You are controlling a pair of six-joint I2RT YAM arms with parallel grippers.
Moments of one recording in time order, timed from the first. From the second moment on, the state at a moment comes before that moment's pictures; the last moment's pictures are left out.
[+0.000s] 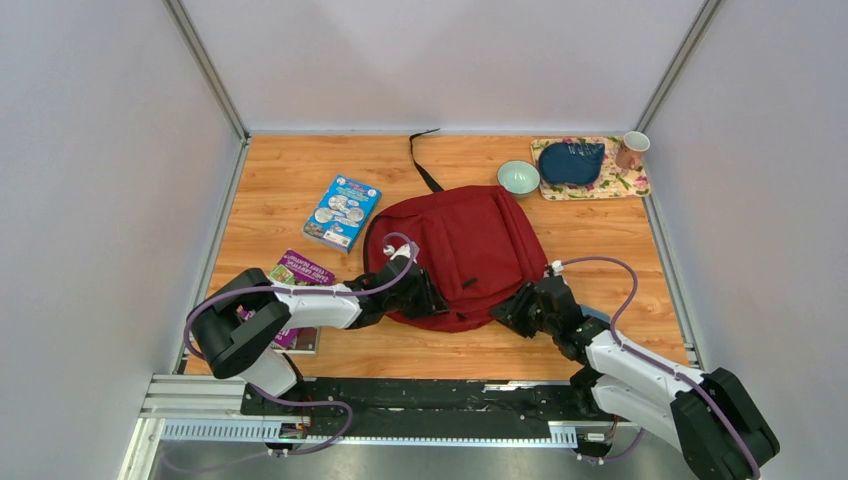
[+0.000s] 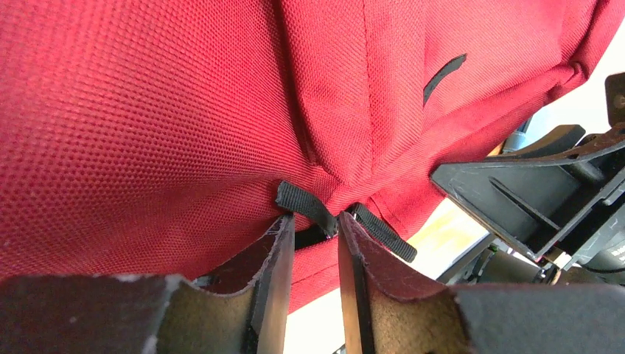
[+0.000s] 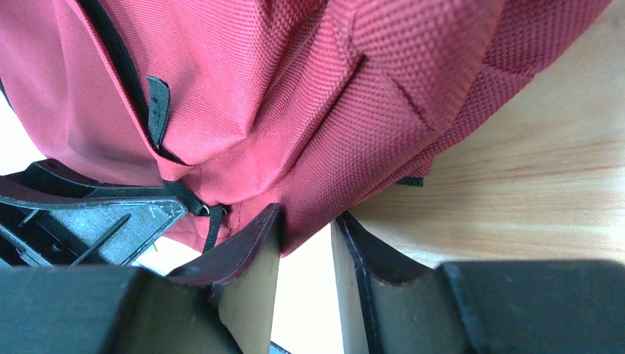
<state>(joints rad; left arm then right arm) -0.91 1.54 0.60 0.21 0.04 -1.08 0.55 0.94 0.18 0.03 -0.10 1.14</state>
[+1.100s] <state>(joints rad) -0.91 1.62 0.62 0.30 0.07 -1.14 0.55 0.93 0.18 0.02 -0.10 1.14</state>
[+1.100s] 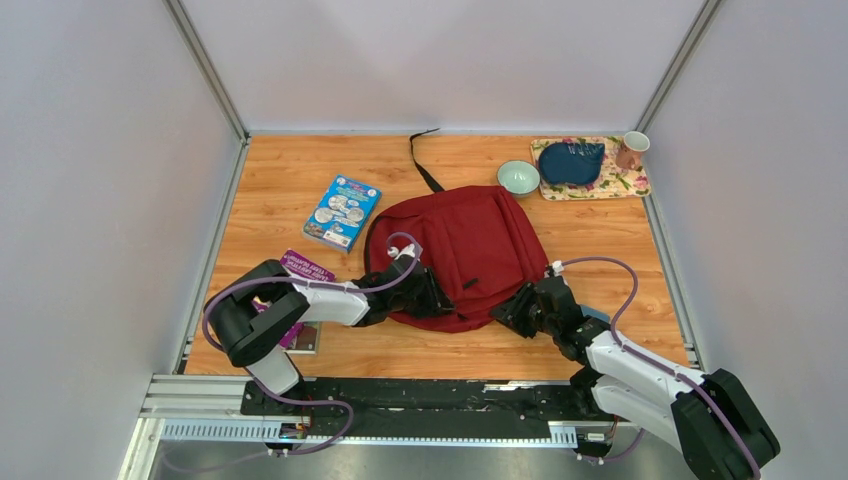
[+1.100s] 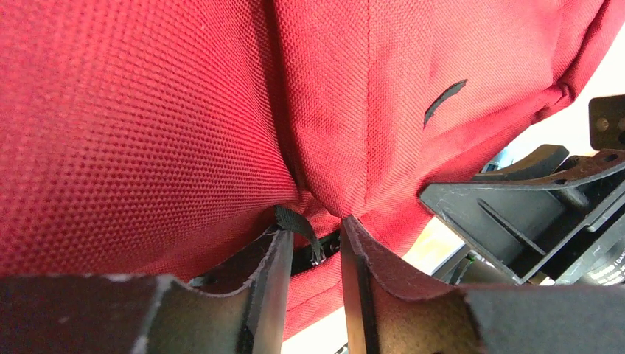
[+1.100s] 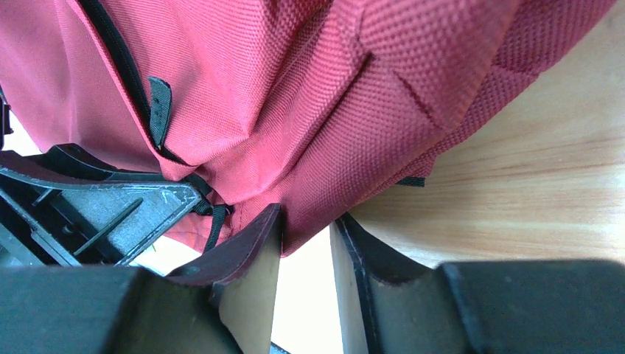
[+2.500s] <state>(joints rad) -0.92 0.96 0.34 0.03 0.07 -0.65 0.51 0.90 0.36 -0.19 -0.02 0.80</state>
